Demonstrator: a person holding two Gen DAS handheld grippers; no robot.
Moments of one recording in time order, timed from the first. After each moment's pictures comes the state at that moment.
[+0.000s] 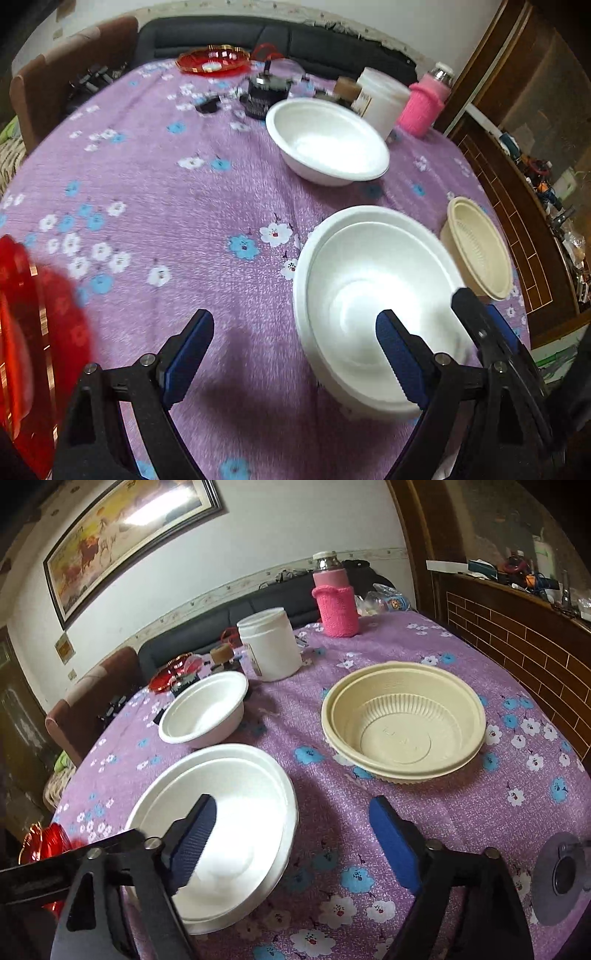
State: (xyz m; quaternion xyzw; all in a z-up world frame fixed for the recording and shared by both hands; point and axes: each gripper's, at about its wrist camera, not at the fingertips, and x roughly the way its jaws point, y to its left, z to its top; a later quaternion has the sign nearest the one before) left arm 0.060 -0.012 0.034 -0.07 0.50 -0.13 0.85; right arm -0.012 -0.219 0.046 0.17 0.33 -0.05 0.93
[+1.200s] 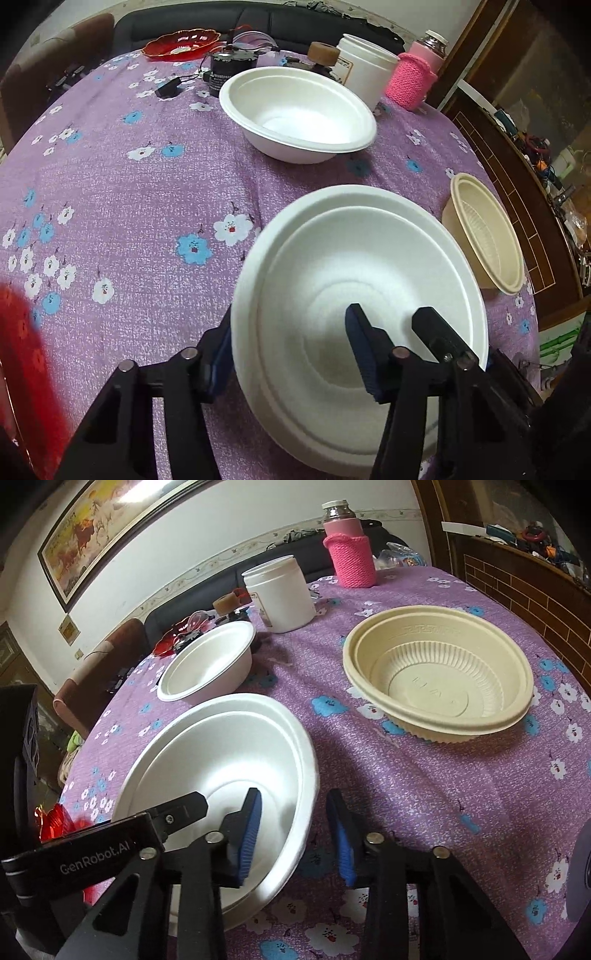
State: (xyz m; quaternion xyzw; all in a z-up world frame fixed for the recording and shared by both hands) left arm 0.076 -0.045 0.012 -0.04 0.52 -0.15 0.84; right arm 0.006 -0.213 0.019 0.20 0.40 0.00 0.90
